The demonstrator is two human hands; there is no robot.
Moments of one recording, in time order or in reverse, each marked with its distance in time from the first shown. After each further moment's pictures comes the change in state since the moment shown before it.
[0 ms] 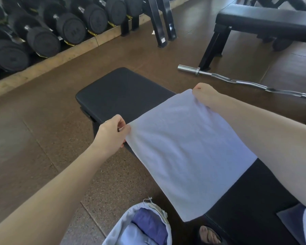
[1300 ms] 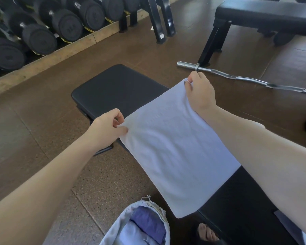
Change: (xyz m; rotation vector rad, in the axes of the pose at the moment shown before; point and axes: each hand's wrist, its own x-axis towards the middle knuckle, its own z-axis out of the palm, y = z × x) left_hand 0.010 0.008 -0.015 0.090 -0.120 0.030; right_hand -0.011 0.010 0.029 -0.163 0.502 -0.421
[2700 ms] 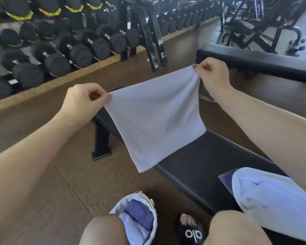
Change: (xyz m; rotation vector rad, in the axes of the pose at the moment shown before) left_hand -0.124 0.072 -0.127 -0.061 0.455 0.278; right_hand -0.011 -0.073 -0.226 0.361 0.114 0.096
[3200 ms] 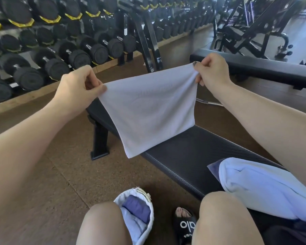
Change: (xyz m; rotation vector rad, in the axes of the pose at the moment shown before) left_hand -0.014 0.031 -0.036 0.038 0.092 0.121; right_hand -0.026 -0.035 -0.044 0.150 0.008 0.083
